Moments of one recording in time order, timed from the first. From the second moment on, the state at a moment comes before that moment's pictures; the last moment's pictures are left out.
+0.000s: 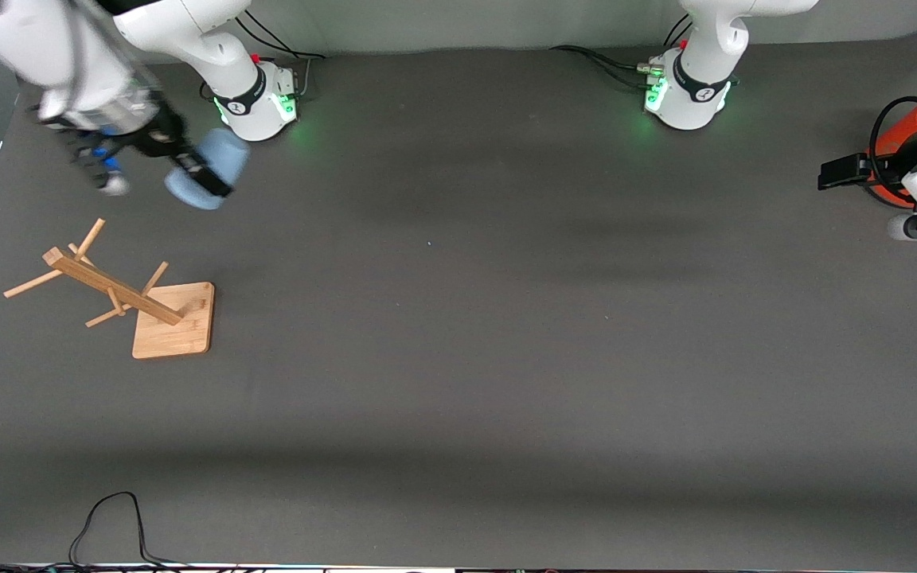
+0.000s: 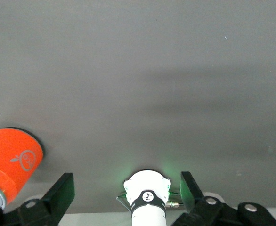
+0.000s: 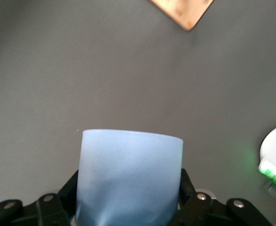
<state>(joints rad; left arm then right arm) -0.07 0.02 0.09 -1.60 0.02 1.29 0.06 0.65 -0.29 -0.20 -2.09 0.01 1.78 1.35</state>
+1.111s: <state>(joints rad) -0.12 0.03 0.08 -1.60 0.01 1.30 0.06 1.02 0.74 -0.20 -1.23 0.06 1.91 2.20</state>
